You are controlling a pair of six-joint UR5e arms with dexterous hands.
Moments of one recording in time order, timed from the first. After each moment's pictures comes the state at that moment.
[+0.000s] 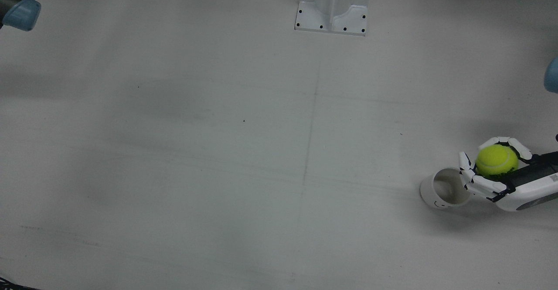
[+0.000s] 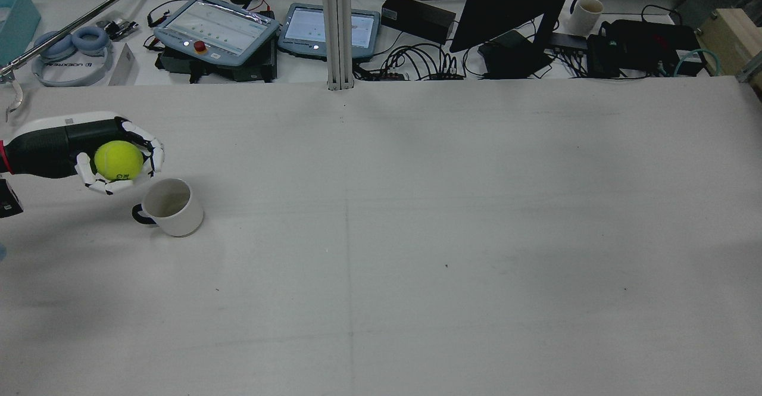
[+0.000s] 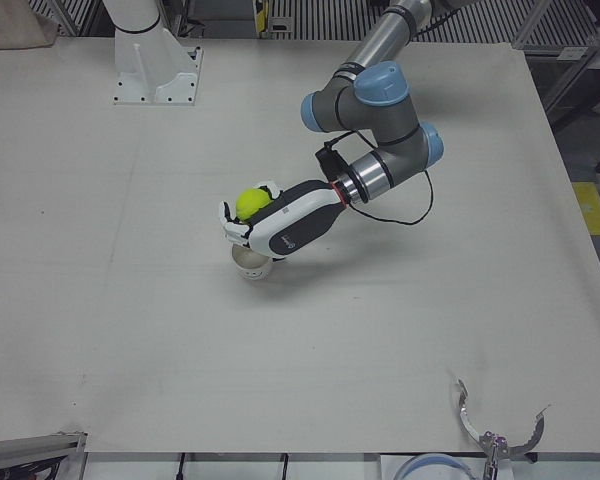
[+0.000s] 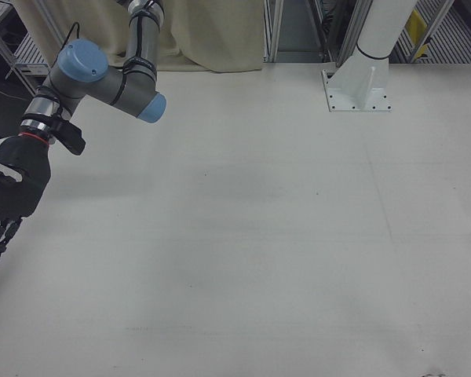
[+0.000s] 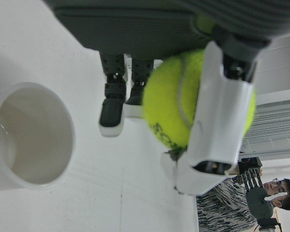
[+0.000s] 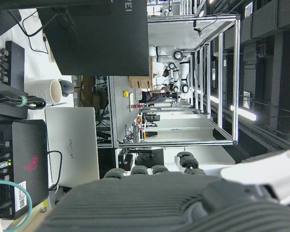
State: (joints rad) left arm -1.07 -1.86 -1.58 -0.16 2.09 0.34; right arm 1.48 -1.43 1.47 -3.32 -1.41 0.08
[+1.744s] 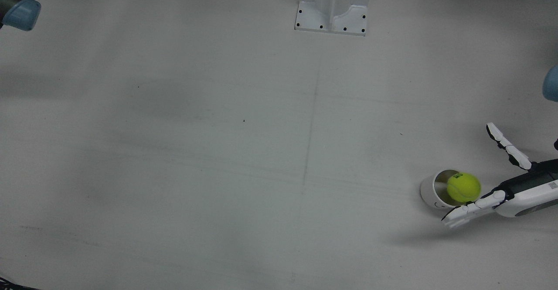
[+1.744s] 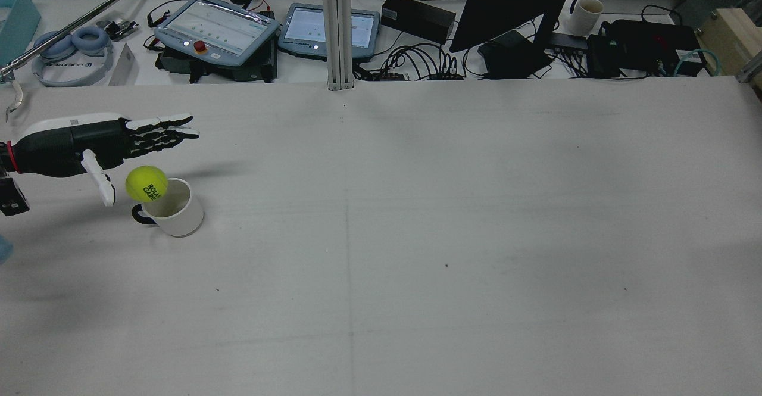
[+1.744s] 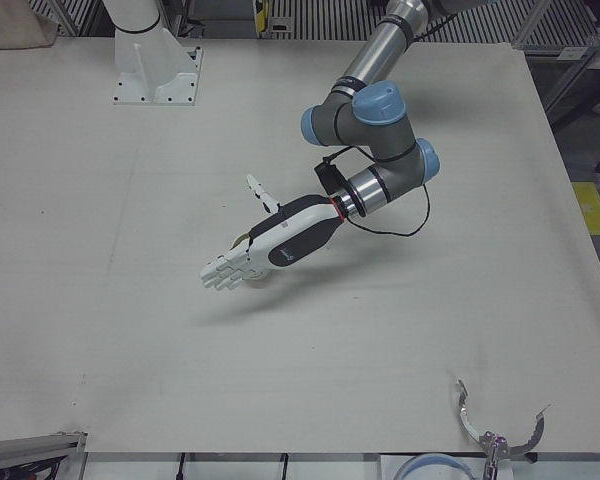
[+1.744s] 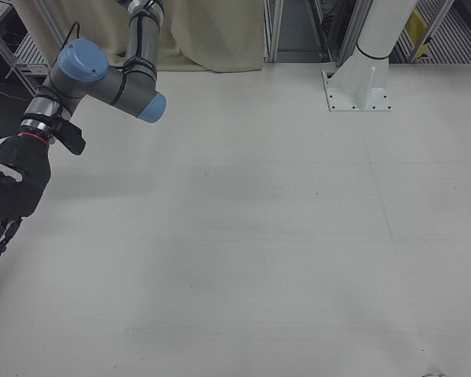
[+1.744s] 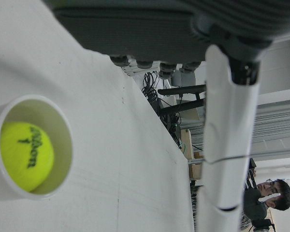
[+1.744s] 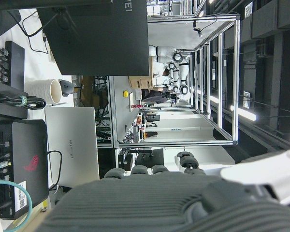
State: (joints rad) left arm -1.09 -1.85 -1.56 -0.21 2.09 0.33; right arm 1.48 -1.43 1.47 -3.32 -1.41 0.08
